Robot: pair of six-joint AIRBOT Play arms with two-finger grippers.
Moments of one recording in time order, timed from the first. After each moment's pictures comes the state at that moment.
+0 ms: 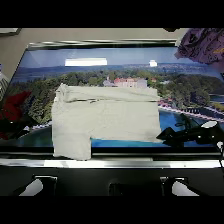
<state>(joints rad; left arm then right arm) 0.53 -1.10 0.83 1.21 -1.15 -1.53 -0.46 -1.32 0.65 -0.94 1.25 1.17</state>
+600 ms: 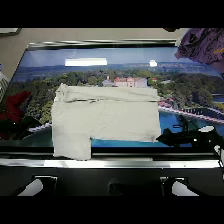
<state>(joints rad) 0.54 -1.12 0.80 1.13 -1.17 -1.49 -0.46 -1.32 0.56 -0.86 1.15 1.08</state>
